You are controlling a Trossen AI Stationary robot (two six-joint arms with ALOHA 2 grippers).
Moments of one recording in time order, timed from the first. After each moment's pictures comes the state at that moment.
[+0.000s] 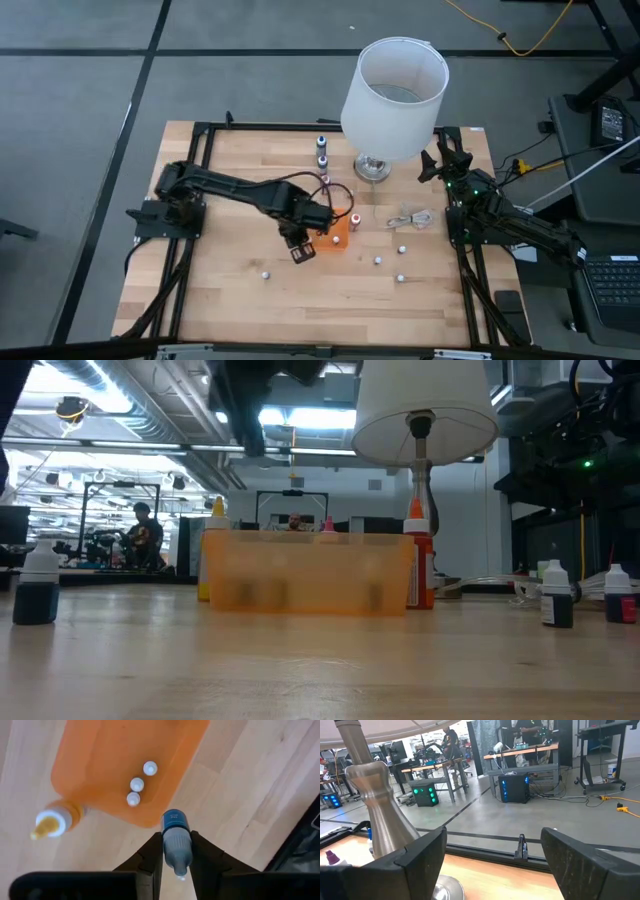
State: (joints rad) left arm -0.16 1.90 1.80 -1.33 0.06 -0.62; right arm -0.50 0.08 0.01 0.08 0.60 0.20
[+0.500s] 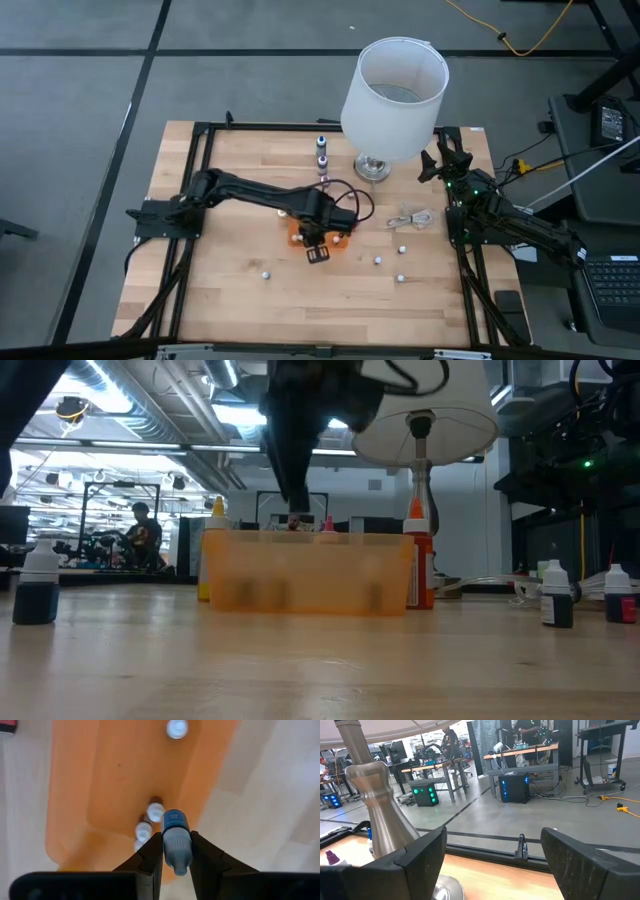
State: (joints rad) left arm -0.13 2.14 1.96 -1.34 0.02 -0.42; right arm -0.50 0.08 0.01 0.08 0.60 0.20
